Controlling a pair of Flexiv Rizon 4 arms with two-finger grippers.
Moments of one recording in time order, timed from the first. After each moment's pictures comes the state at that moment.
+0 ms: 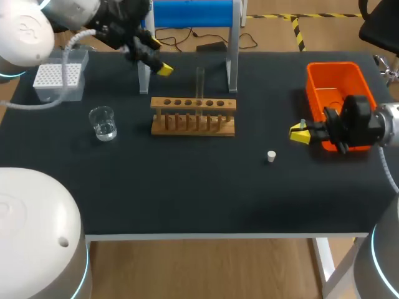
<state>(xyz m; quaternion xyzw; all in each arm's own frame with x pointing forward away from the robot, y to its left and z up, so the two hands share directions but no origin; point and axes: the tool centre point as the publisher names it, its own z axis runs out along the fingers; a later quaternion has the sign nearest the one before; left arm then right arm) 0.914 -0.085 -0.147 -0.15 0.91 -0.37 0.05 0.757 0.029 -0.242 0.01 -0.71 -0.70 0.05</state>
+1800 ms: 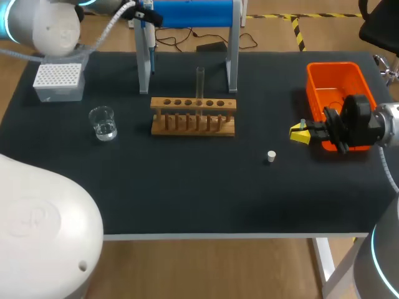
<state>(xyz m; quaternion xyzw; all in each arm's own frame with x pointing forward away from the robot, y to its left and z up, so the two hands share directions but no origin) 1.087 -0.045 -0.162 -0.50 0.77 -0.33 0.21 0.757 0.029 -0.242 0.01 -0.71 -0.70 0.05</state>
